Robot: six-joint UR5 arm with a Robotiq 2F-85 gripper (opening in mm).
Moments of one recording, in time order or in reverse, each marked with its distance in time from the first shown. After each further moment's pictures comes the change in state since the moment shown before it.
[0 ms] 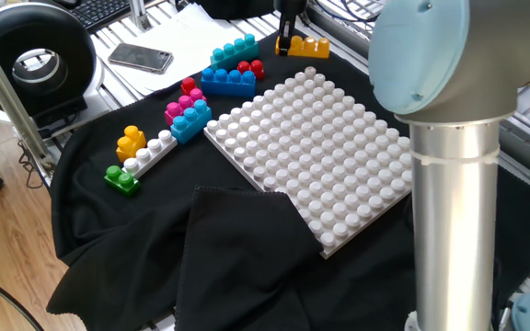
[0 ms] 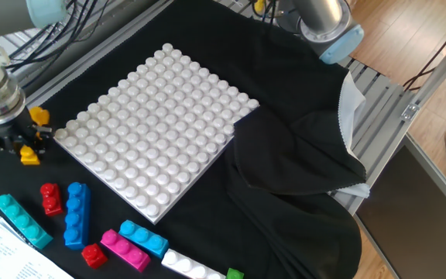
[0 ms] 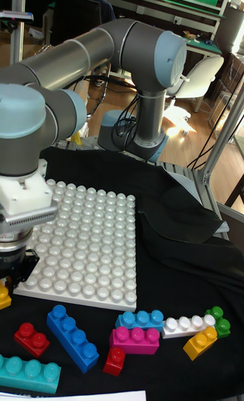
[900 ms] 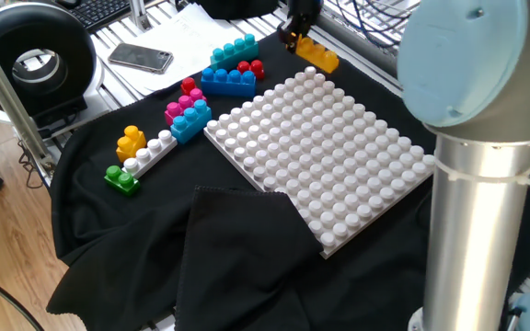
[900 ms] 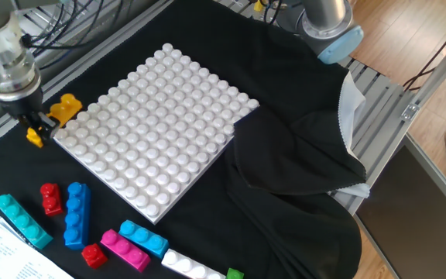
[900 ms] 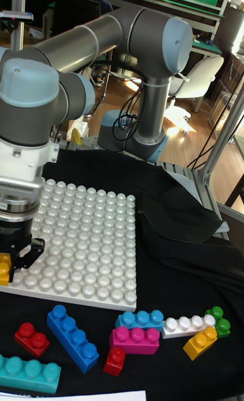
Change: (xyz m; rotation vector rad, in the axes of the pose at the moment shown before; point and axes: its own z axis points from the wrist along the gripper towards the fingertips) arm 0.034 0.012 -0.020 0.041 -0.042 0.644
